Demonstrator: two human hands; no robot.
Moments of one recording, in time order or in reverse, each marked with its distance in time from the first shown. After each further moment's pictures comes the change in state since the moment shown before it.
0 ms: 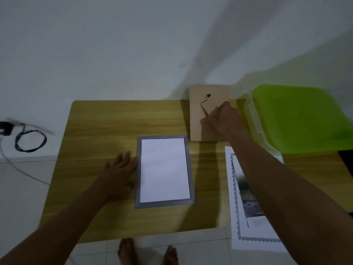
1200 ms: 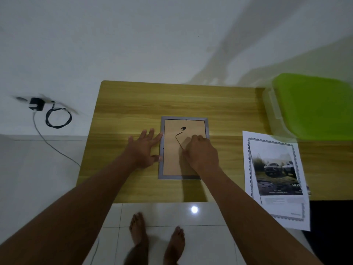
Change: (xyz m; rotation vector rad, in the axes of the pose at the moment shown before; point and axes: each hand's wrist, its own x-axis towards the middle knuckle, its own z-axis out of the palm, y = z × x) left_hand -0.006 -0.005 0.002 -0.161 0.076 0.011; right_hand -0.184 -0.079 0.086 -0.272 -0.224 -0.203
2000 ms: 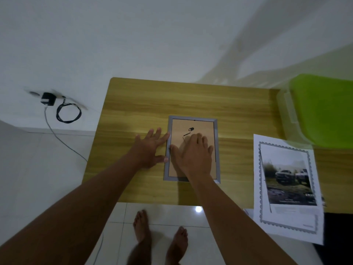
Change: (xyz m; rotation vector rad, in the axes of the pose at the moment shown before) left_hand 0.002 -0.003 0.000 0.043 0.002 0.026; right_hand 0.004 -0.036 0.029 0.201 0.079 0.102
